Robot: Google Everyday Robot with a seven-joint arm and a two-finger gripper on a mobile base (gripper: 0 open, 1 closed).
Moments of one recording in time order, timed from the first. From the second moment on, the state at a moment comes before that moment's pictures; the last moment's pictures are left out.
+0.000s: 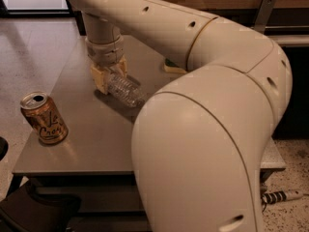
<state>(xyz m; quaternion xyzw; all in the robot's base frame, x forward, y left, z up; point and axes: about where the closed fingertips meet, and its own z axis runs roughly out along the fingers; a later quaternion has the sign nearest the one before) 0.629 0.118 0.825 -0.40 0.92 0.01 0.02</state>
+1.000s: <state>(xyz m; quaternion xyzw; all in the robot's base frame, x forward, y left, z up) 0.644 0.118 0.843 -0.41 0.91 0.02 0.06</state>
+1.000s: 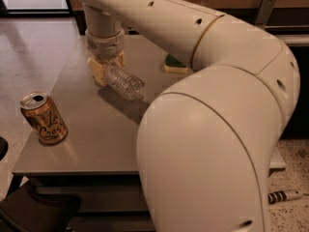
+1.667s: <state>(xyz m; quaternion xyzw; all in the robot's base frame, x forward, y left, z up) 0.655 0.098 0.893 -0.42 0.90 0.03 0.14</state>
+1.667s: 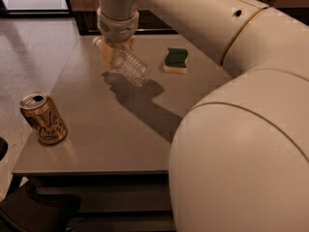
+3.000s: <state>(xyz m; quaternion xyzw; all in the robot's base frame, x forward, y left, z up) 0.666 0.057 0.969 -0.45 0.81 0.14 0.36</state>
